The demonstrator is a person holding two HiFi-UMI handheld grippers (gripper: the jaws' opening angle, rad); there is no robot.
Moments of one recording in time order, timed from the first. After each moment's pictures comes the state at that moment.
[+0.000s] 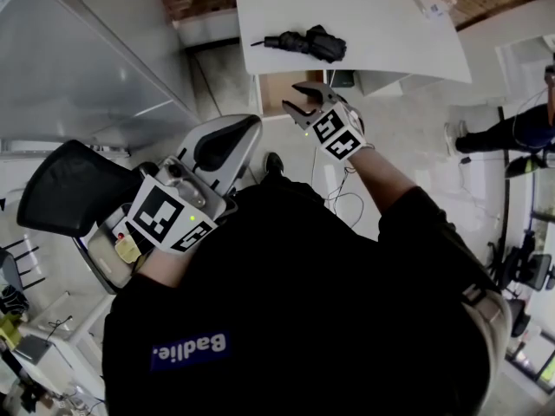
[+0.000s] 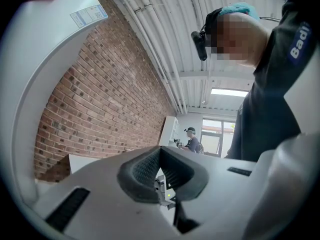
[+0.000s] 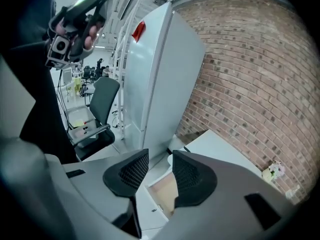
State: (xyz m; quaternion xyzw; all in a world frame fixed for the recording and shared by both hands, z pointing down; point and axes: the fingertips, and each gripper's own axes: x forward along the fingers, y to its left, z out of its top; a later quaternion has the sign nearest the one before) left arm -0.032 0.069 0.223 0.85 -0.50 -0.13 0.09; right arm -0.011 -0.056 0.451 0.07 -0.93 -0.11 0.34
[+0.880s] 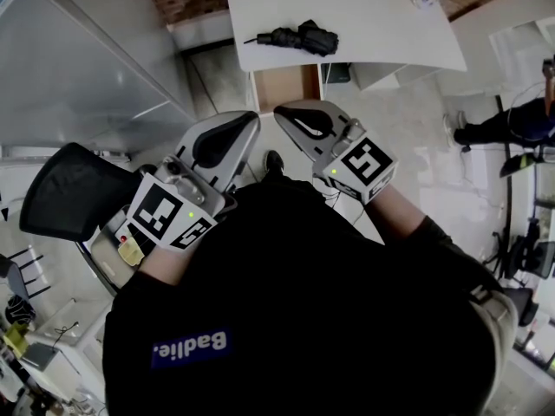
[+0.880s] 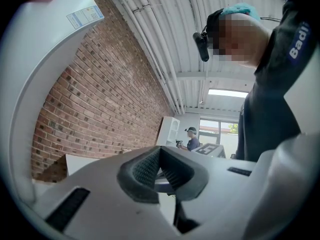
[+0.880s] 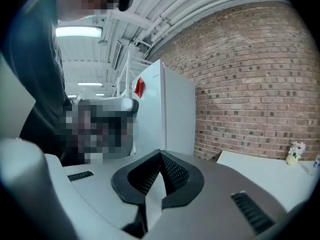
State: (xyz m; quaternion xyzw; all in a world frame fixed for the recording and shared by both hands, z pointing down) left arm -0.020 0.072 0.224 0.86 -0.49 -0.13 0.09; right arm -0.004 0.035 0.308 0.04 -0.99 0.02 0.13
